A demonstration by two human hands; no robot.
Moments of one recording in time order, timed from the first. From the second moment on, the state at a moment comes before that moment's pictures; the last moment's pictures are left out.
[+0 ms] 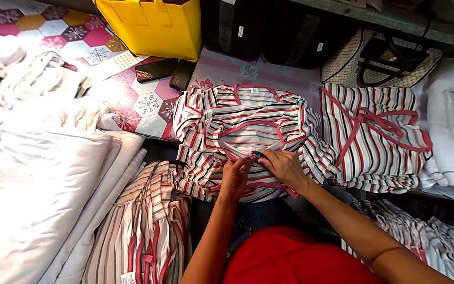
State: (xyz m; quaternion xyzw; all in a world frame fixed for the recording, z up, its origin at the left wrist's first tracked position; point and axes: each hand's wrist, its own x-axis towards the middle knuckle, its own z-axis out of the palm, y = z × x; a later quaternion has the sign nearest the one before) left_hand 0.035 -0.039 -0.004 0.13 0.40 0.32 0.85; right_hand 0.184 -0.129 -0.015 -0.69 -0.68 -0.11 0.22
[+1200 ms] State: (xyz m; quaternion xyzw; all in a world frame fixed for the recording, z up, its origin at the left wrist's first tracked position) left_hand 0.012 -0.027 0.036 0.86 0.36 0.01 0.36; right_hand 0.245 -0.047 0.008 -0.71 -0.34 0.49 0.38
